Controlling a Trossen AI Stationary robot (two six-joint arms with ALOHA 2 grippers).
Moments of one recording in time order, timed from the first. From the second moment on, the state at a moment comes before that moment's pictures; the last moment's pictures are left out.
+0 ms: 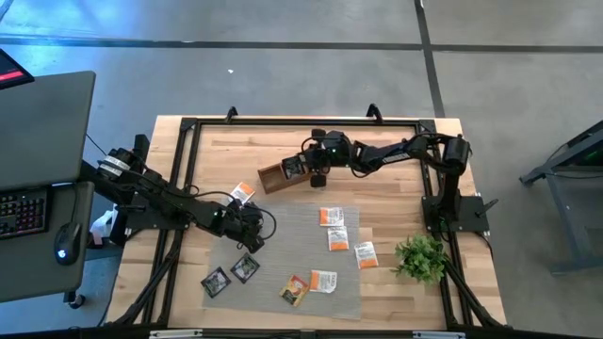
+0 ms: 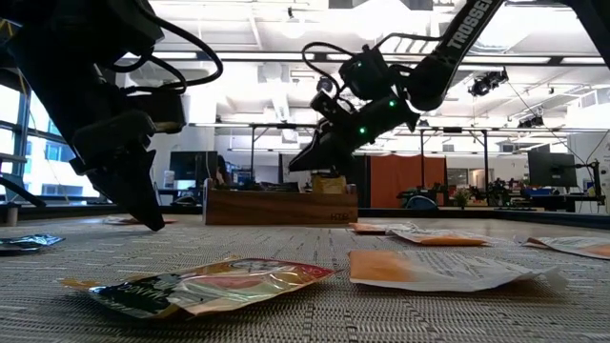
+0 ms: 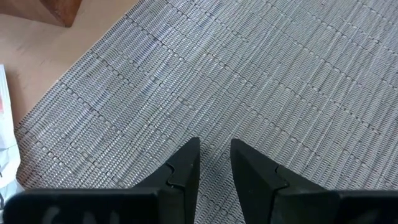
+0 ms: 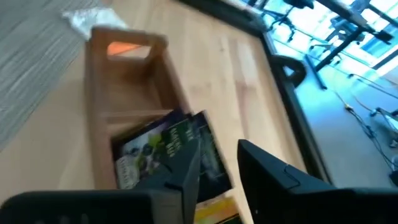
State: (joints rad) left arm -0.38 1.49 0.59 -0.19 -0.41 -0.88; right arm -0.36 1.89 0.98 0.51 -0.11 -0.51
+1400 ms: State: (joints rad) left arm -0.26 1.35 0.73 -0.55 0.10 -0.61; right arm -0.05 1.72 0.98 0.26 -0.18 -0.26
